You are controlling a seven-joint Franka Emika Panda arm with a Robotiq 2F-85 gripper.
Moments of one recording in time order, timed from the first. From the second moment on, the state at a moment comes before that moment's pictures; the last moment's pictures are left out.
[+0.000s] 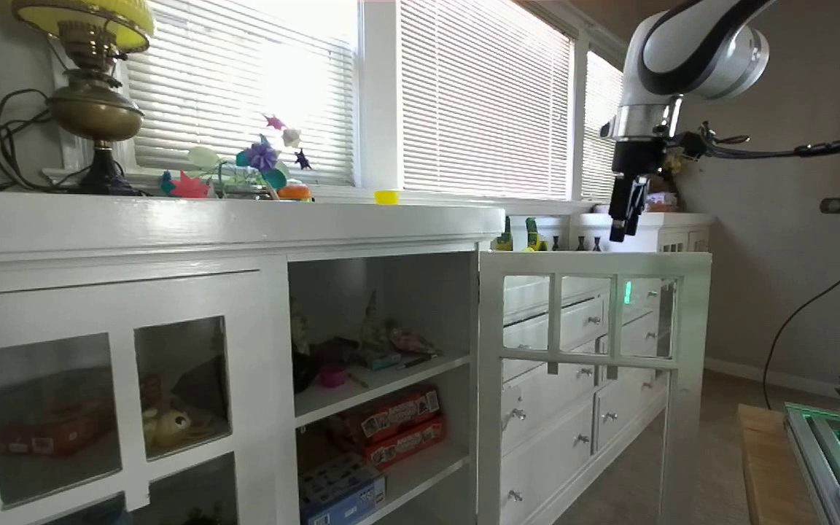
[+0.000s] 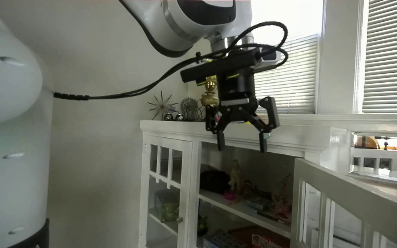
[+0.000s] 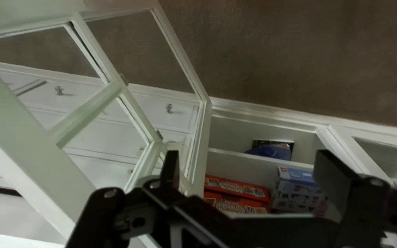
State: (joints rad) arm -0.33 -0.64 -0.31 -2.74 -0.28 2.29 -0.37
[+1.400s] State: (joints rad) arm -0.33 -0.49 -0.41 -2.75 -0.32 2.66 -0.63
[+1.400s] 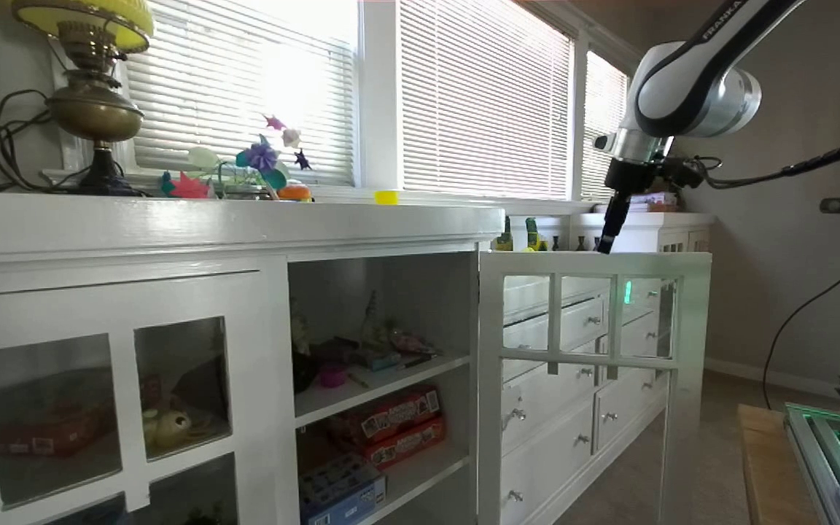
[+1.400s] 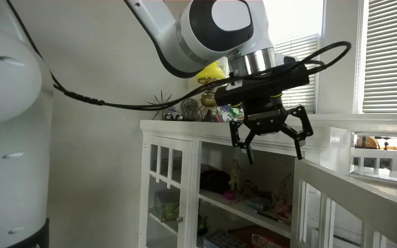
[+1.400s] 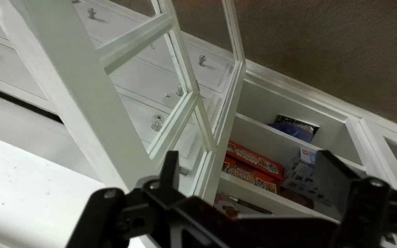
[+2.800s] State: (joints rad) arm -0.34 -0.15 -0.59 -2.59 -0.31 2.98 -0.76
